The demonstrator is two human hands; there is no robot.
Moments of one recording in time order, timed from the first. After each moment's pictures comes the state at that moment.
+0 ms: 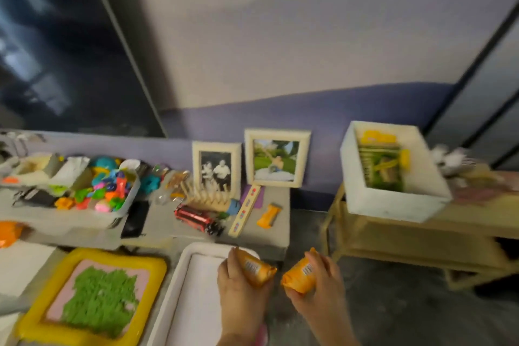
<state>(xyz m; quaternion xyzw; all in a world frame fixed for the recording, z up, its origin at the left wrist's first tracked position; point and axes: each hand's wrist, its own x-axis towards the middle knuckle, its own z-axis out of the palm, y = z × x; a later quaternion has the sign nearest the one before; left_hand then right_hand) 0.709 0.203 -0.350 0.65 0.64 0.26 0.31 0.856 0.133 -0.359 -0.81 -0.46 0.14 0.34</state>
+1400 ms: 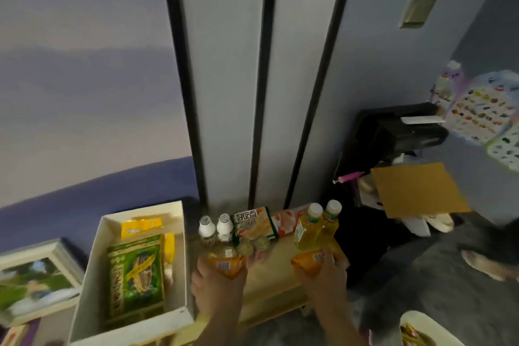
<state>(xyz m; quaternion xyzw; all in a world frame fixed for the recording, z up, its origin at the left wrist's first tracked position) 1.320 0.140 -0.269 0.67 0.62 0.20 0.36 1.458 0.000 -0.277 -0.93 -0.10 0.07 0.33</state>
